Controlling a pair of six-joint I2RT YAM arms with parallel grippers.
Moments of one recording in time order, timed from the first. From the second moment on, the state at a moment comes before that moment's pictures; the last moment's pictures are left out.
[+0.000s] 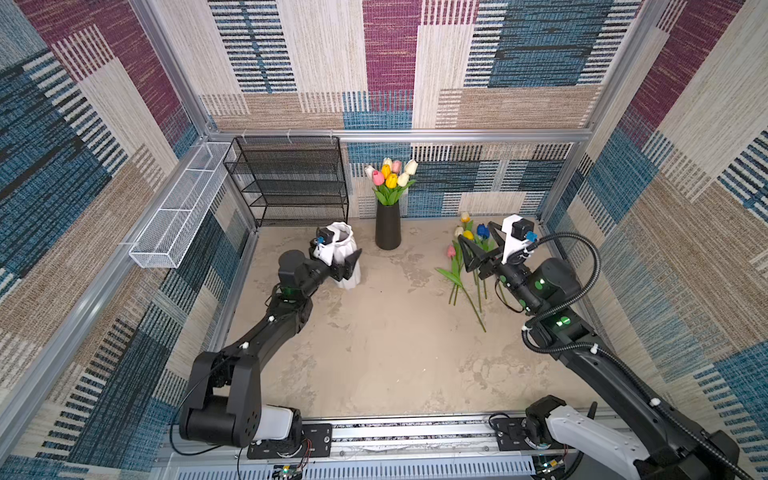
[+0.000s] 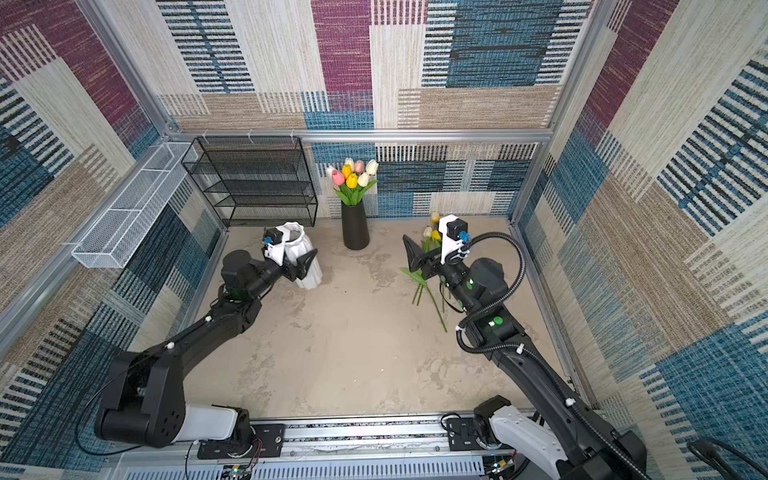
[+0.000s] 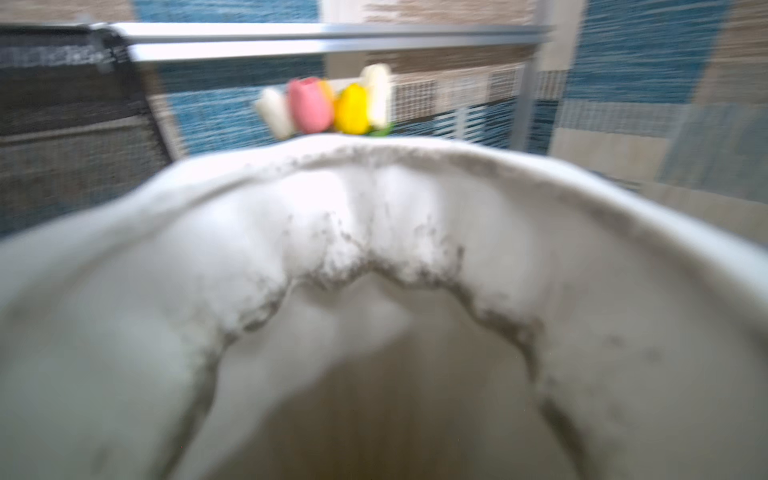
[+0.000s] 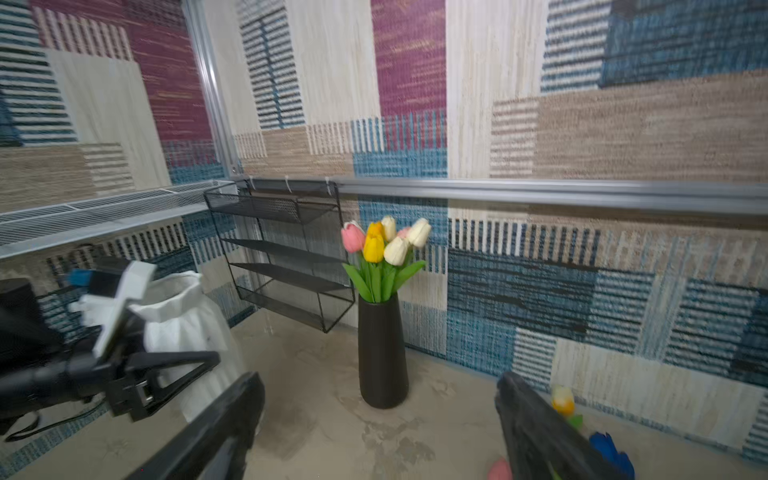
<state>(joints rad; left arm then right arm) -0.21 1.35 0.74 0.57 0.47 0.11 0.37 1.00 0.88 0.23 -0.09 0.12</state>
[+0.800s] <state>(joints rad) -0.76 1.57 0.70 0.69 0.25 0.10 0.09 1.35 1.12 -0.30 -0.28 0.18</state>
